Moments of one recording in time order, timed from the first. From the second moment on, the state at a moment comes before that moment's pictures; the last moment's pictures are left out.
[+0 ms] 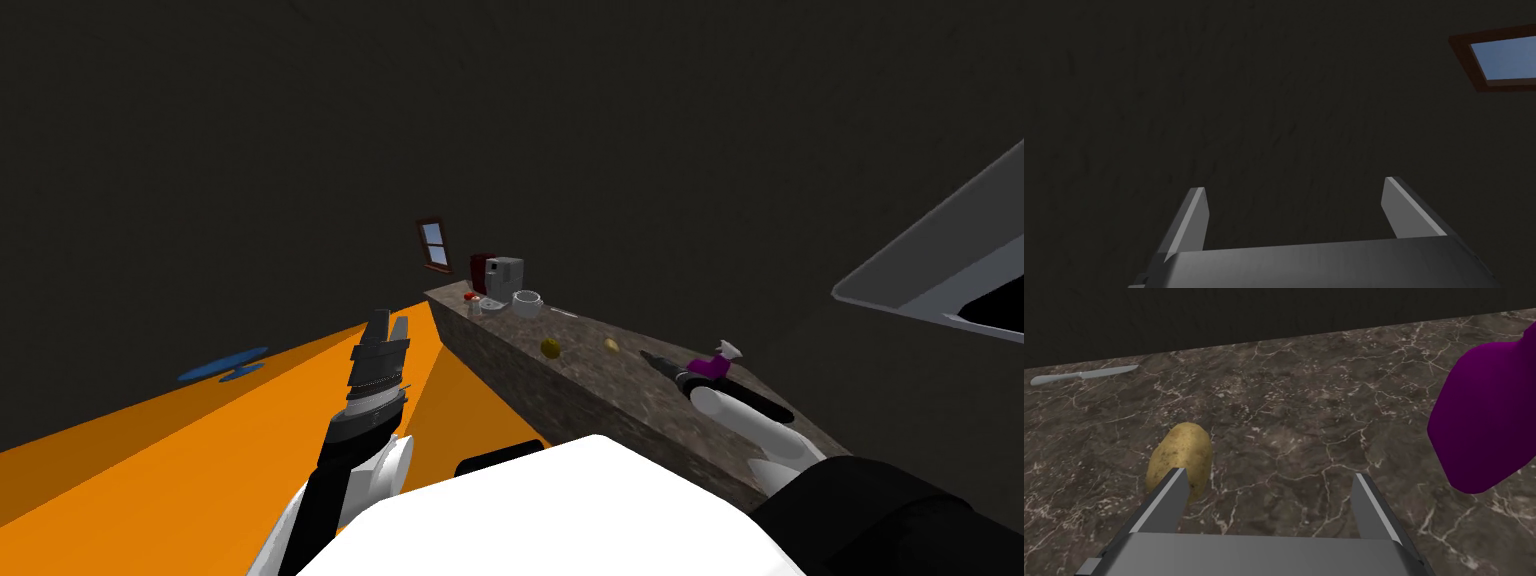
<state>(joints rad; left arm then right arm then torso) 0.47 -0.01 -0.07 -2.32 -0.12 -0.51 -0.15 0.35 -0.49 -0.79 -1.59 -0.78 0.54 -1.55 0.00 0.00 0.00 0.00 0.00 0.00</state>
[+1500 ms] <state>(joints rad) 0.47 -0.01 -0.07 -2.32 -0.12 -0.51 -0.15 0.34 -0.50 -0.80 -1.48 -0.90 0.71 -1.83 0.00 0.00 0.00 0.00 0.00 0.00</state>
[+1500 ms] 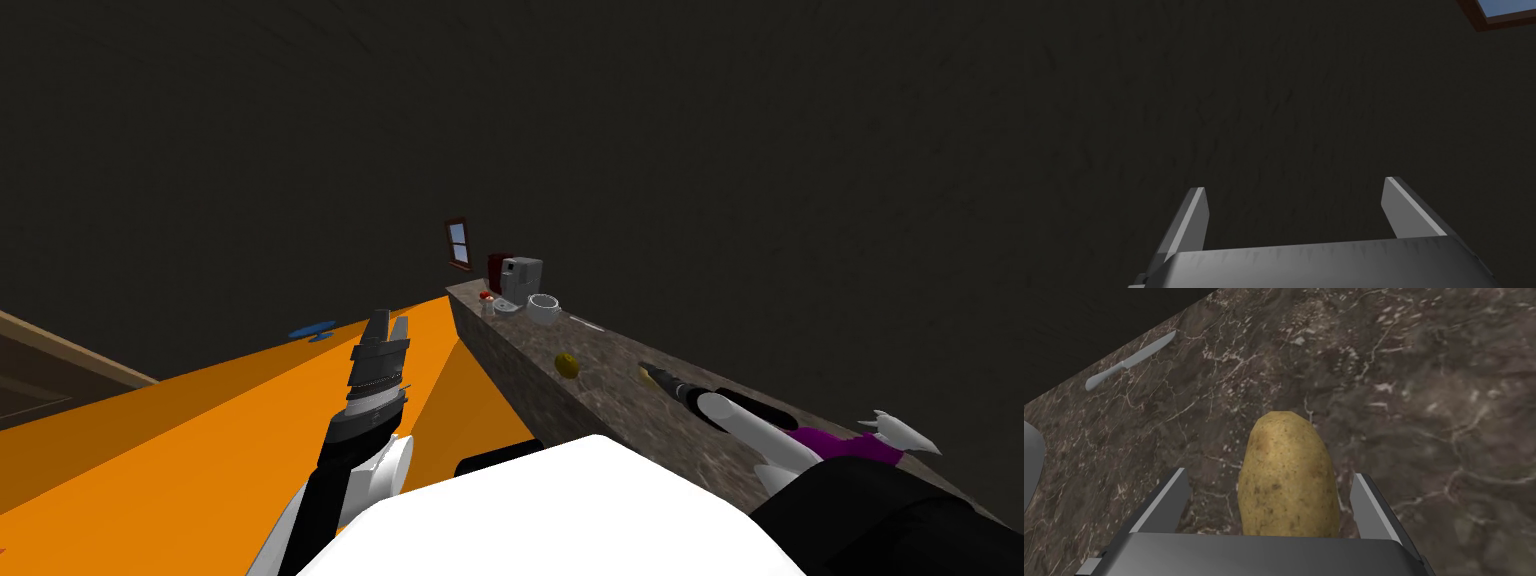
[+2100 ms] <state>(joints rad) 0.47 -0.01 -0.07 -2.32 -0.12 -0.51 -0.15 0.37 -0.50 -0.75 -1.50 -0.85 0.66 -1.93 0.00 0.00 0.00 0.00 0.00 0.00</state>
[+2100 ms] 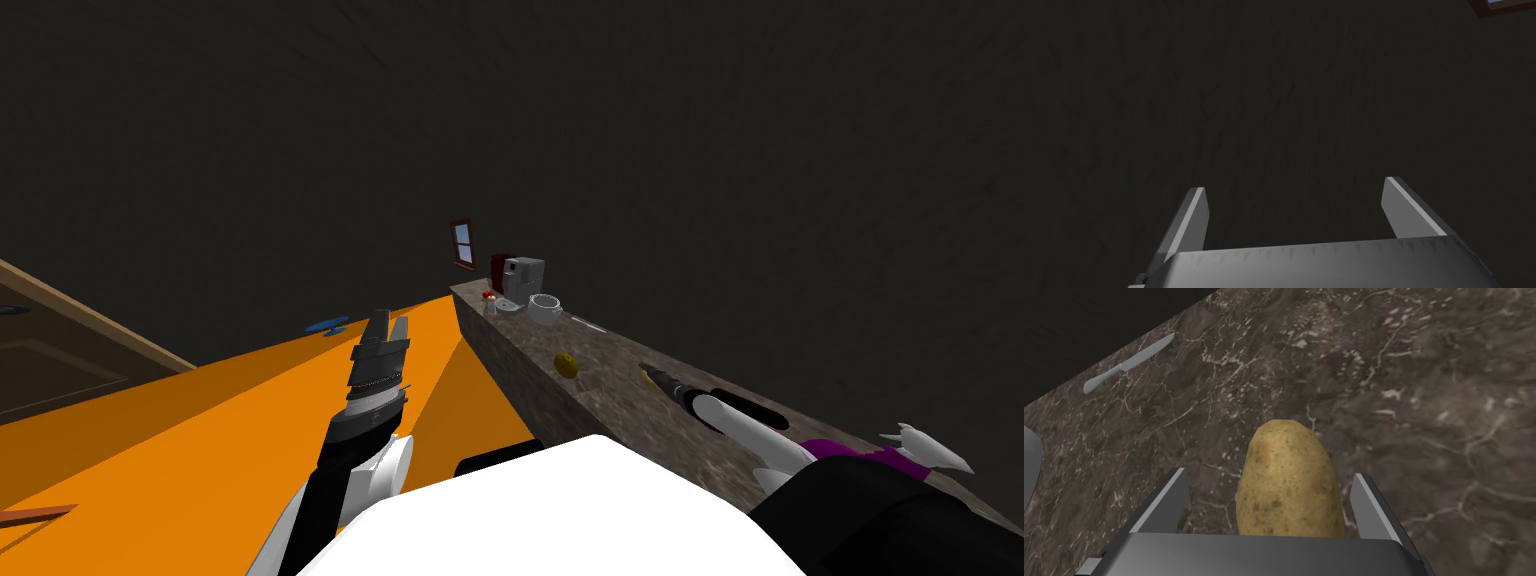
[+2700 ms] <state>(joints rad) 0.47 -0.01 -0.07 -2.32 -0.12 -0.51 -0.15 0.37 -0.50 -0.75 -1.50 -0.85 0.66 -1.93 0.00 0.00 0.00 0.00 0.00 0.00</state>
